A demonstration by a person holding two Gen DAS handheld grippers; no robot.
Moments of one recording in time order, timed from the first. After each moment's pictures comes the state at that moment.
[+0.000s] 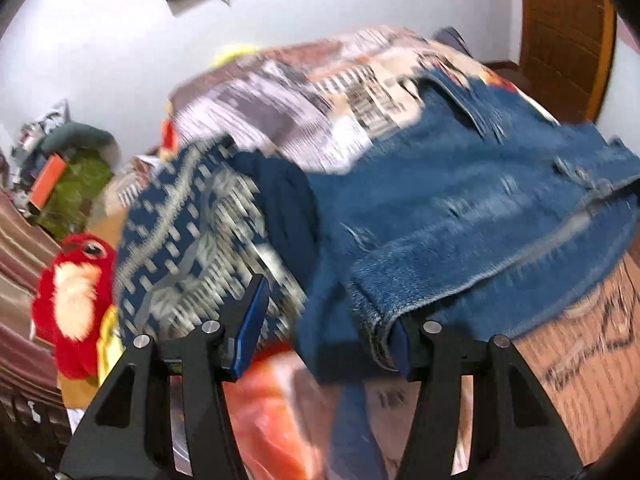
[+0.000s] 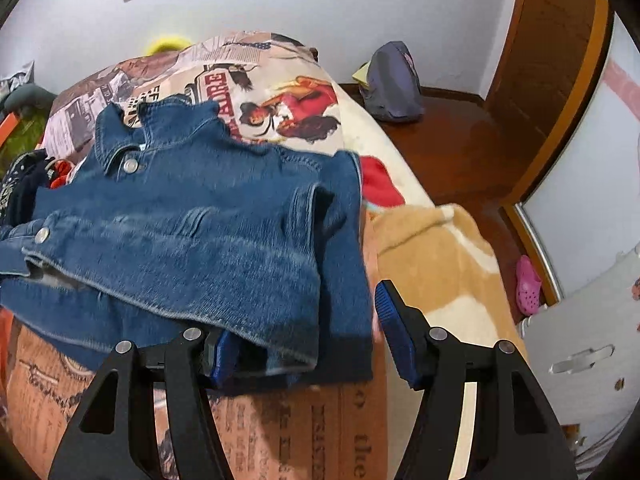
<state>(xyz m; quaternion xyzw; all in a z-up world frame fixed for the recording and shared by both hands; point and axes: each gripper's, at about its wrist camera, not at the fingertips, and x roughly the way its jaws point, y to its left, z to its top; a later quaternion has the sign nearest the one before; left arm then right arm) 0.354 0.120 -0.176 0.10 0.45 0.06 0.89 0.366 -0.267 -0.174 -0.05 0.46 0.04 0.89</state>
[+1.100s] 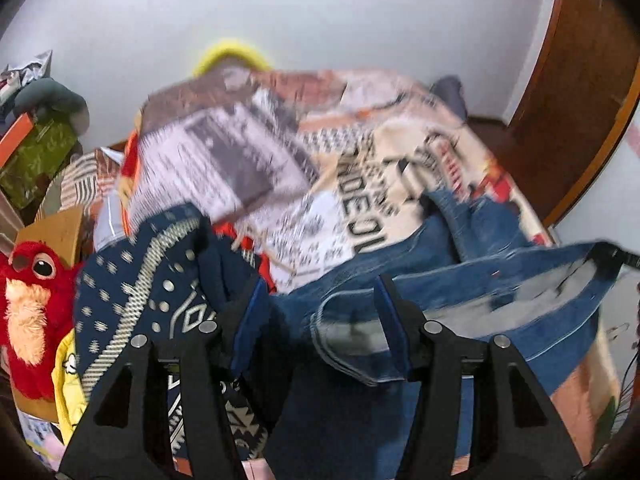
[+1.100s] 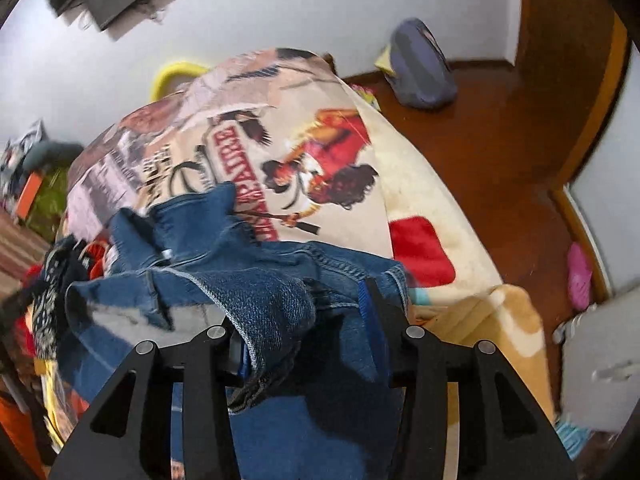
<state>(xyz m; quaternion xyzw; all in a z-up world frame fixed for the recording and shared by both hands) 0.451 0.142 -0.119 -0.04 0.44 0.01 0.90 0.449 -0.265 -0.122 0.06 0.50 0.10 0.86</state>
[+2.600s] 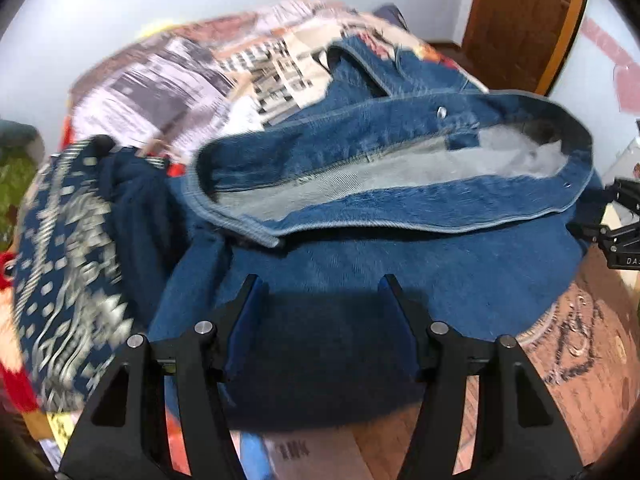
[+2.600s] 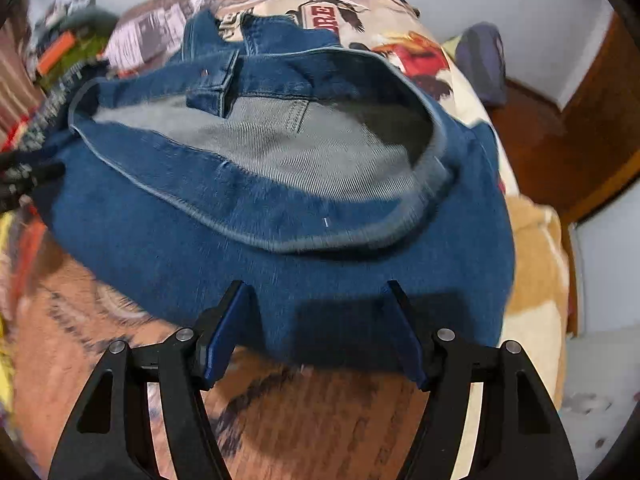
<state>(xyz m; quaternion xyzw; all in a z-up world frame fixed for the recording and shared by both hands) 0.410 0.074 -0.223 0.05 0.52 -0.08 0.85 0.361 -0.203 -0.213 -0.13 0.53 0.16 0.82</state>
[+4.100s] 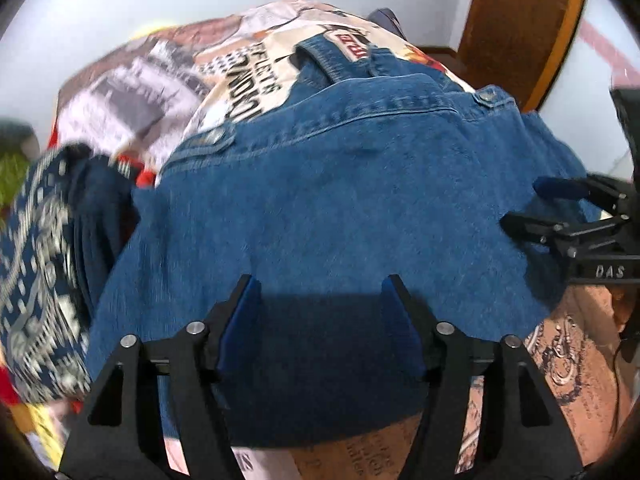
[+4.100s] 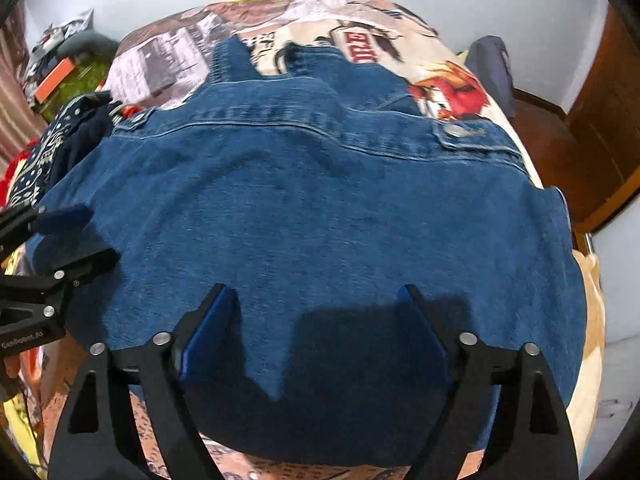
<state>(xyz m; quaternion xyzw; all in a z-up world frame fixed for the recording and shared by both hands) 0.402 0.050 -0.224 0.03 0.50 -0.08 0.86 0.384 -0.153 -0.214 -0.06 0.51 0.16 0.84</state>
